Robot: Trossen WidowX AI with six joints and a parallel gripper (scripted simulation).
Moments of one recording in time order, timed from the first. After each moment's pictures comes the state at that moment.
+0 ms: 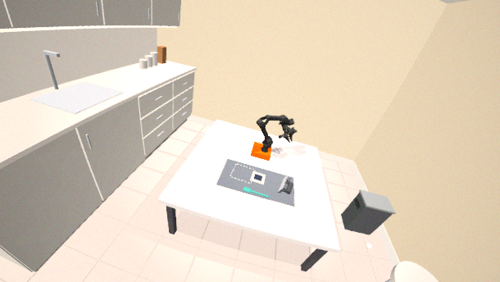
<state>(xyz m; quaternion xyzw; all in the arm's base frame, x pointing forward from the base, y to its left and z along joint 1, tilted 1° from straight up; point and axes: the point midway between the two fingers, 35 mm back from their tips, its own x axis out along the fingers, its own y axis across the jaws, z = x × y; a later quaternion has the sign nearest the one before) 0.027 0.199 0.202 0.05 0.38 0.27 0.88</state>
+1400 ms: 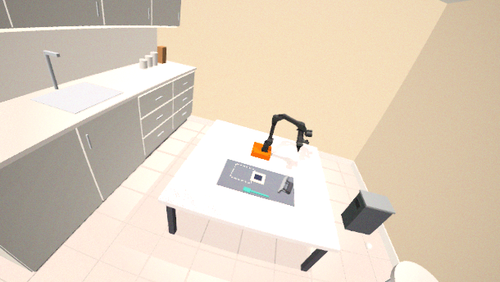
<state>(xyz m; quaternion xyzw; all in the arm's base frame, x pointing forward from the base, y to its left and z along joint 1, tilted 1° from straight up) 0.130 0.277 0.180 -0.48 0.40 0.34 0.70</state>
